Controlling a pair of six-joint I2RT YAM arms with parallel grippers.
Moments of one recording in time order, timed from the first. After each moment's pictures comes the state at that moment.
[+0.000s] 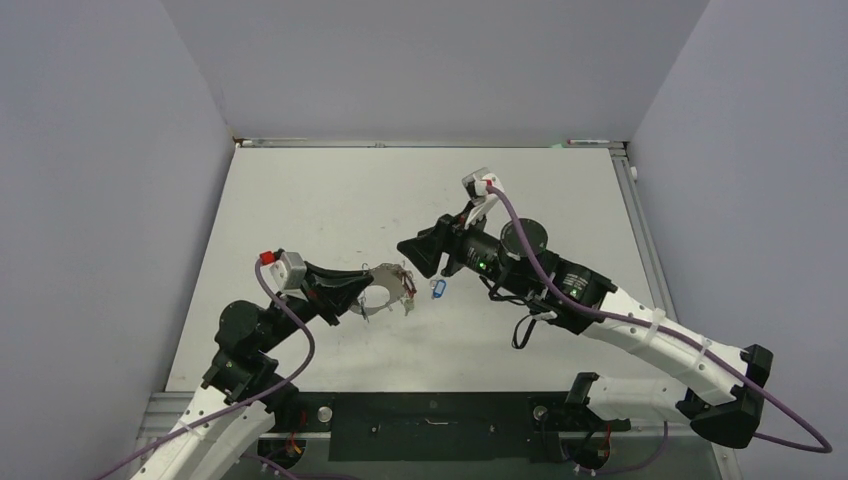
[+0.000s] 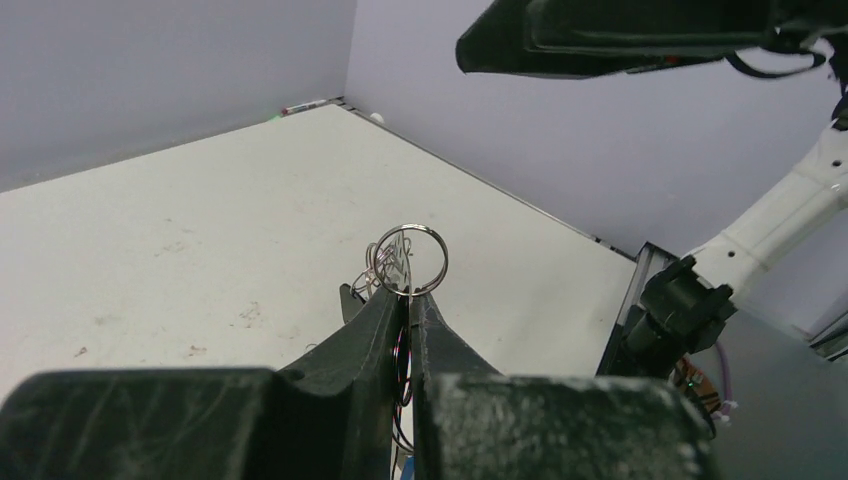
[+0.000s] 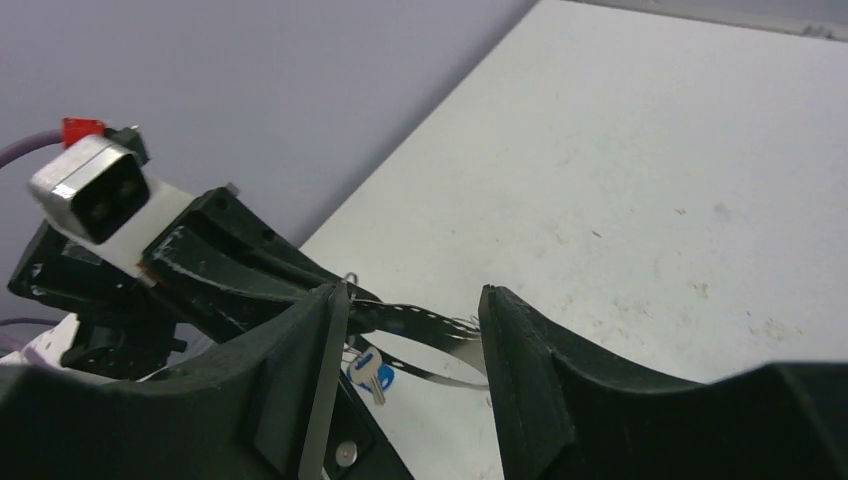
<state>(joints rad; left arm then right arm) -0.54 0.38 0.41 0.18 0.41 -0.34 1.00 1.11 1.18 -0.20 0.07 0.51</state>
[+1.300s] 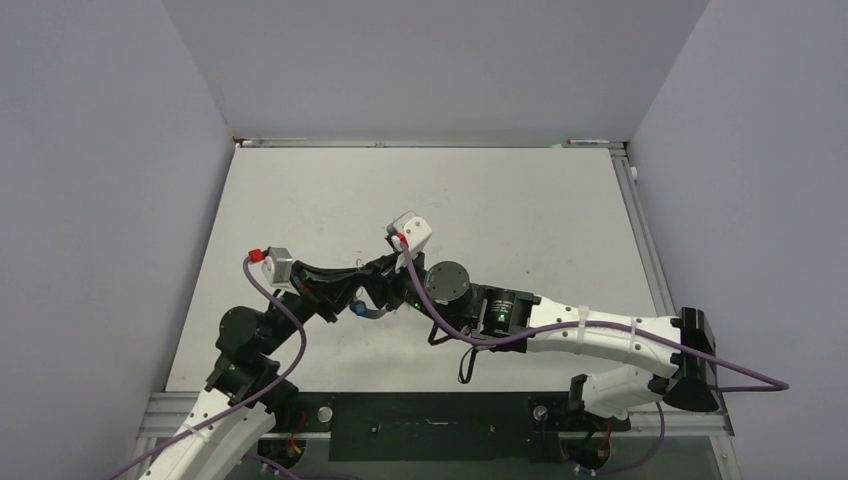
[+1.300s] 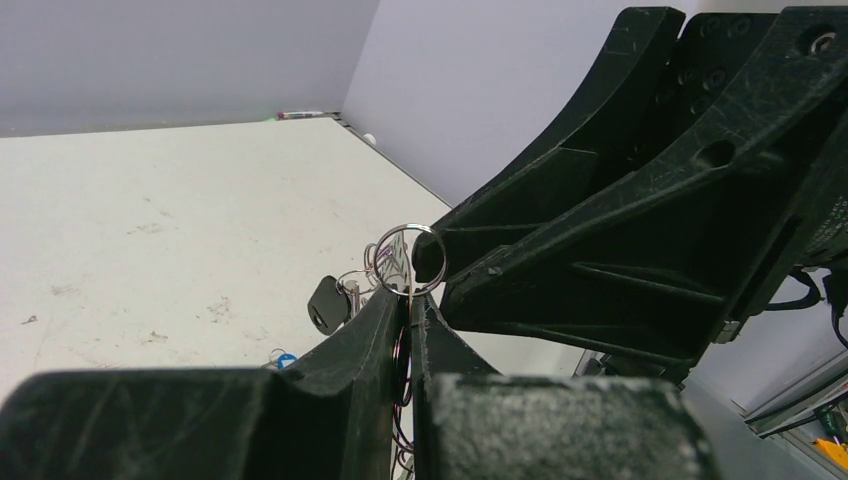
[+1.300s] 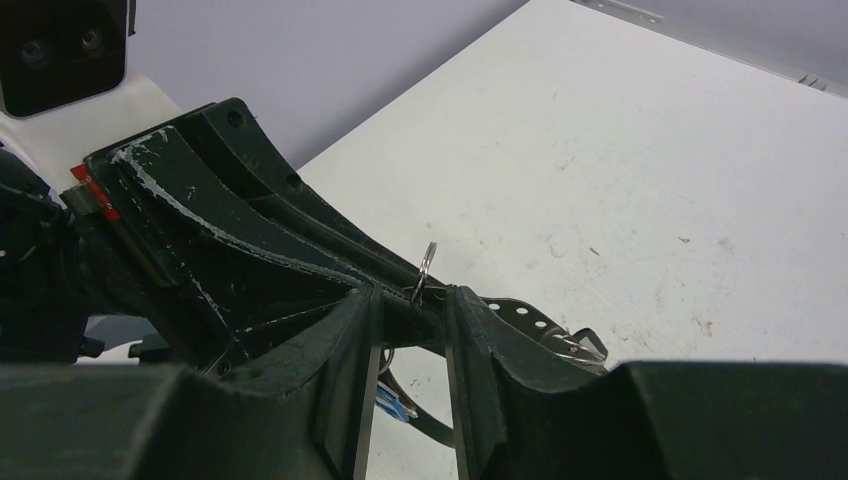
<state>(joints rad) -0.51 0.35 0.36 0.26 0.33 -0.56 1.30 1.34 1.14 0.07 0.36 0.27</state>
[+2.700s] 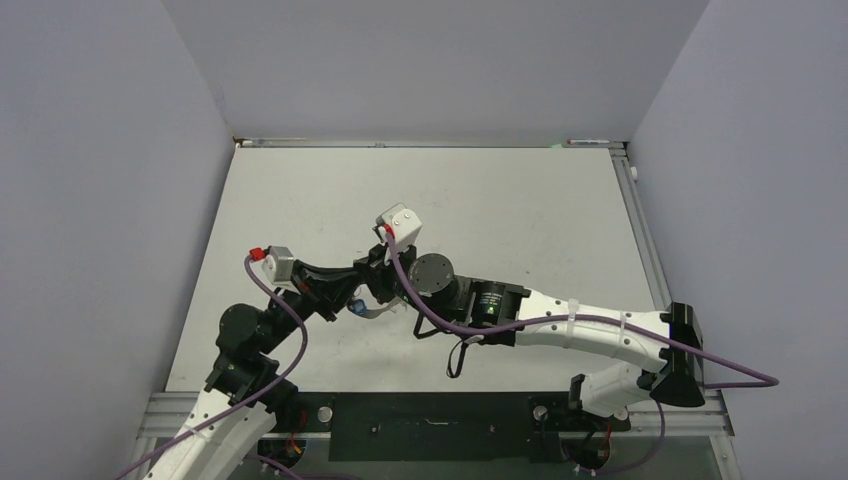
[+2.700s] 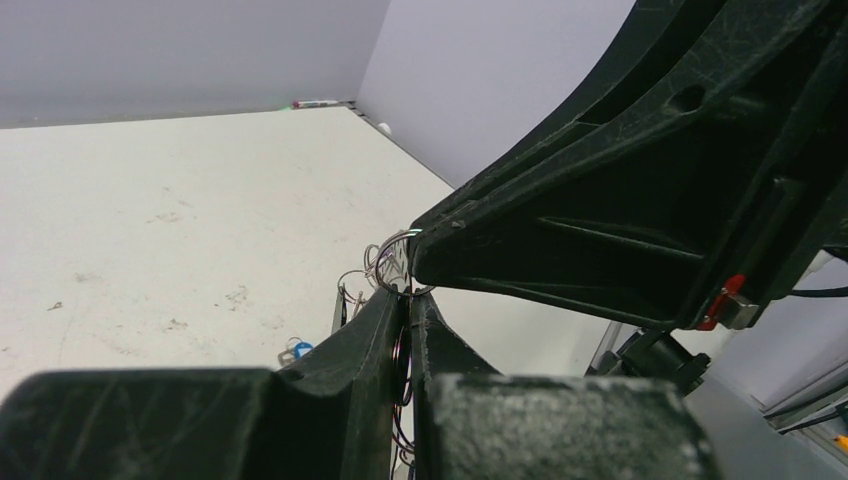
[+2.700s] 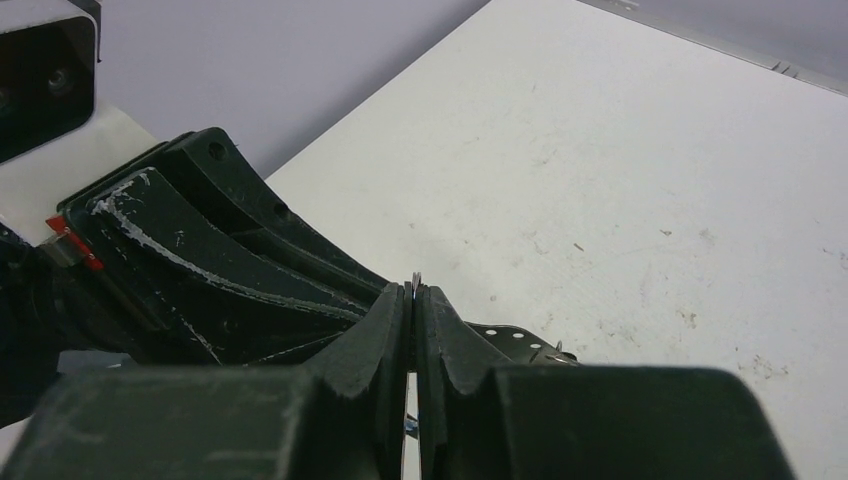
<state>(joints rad) -0.48 0.35 0.36 0.25 0.35 -0.56 1.30 1.40 1.24 -0.01 0.41 0.29</state>
